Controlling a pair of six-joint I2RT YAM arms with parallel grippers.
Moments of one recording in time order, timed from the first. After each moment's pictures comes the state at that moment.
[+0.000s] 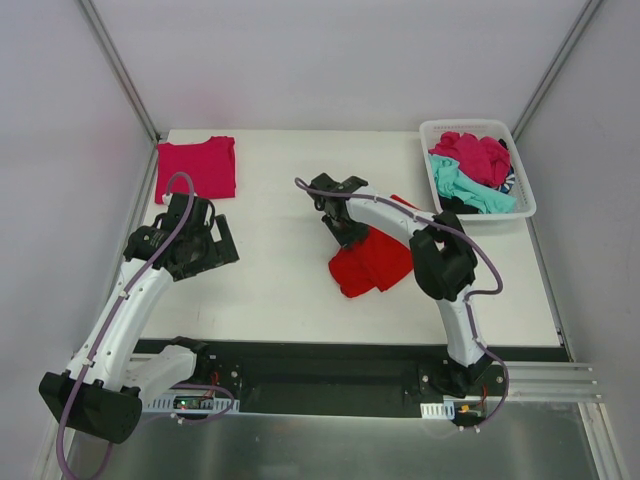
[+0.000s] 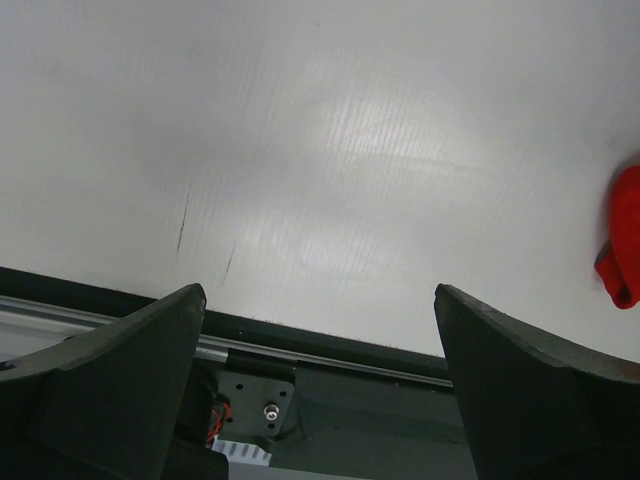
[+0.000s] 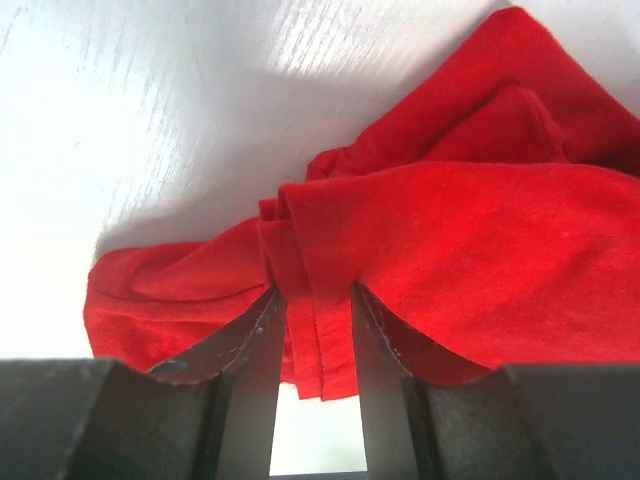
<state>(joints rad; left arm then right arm) -0.26 0.99 1.05 -1.13 -0.13 -0.56 0.76 2.14 1.75 -1.04 0.30 0.13</state>
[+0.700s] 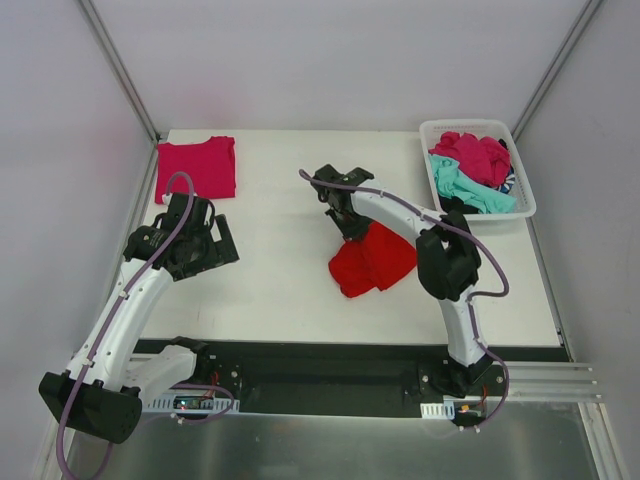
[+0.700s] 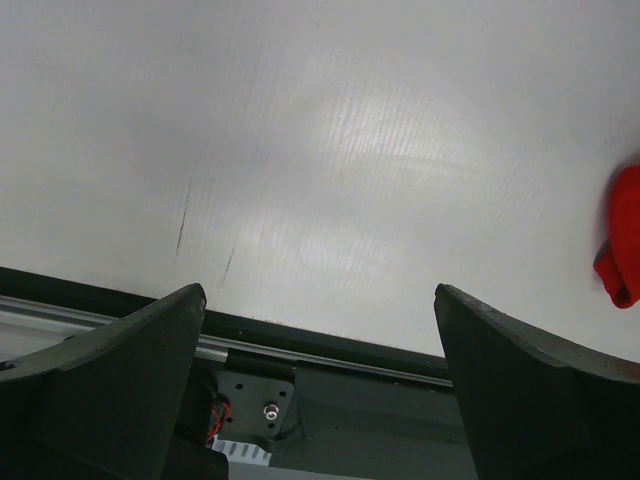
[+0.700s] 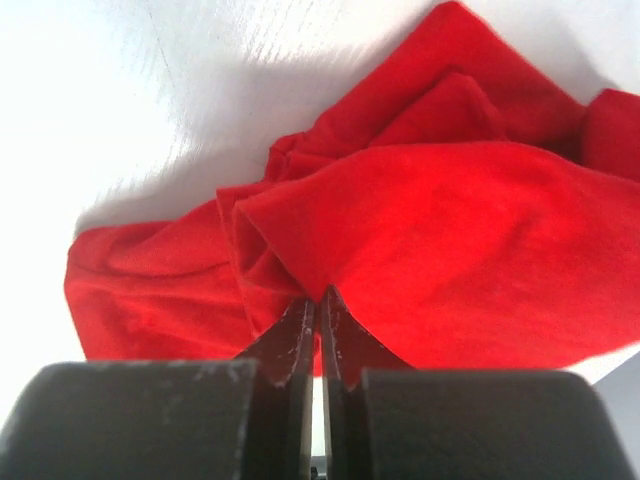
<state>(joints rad) -0.26 0.99 1.06 -1.13 -0.13 -0.56 0.73 2.13 1.78 -1.08 0.30 0.11</state>
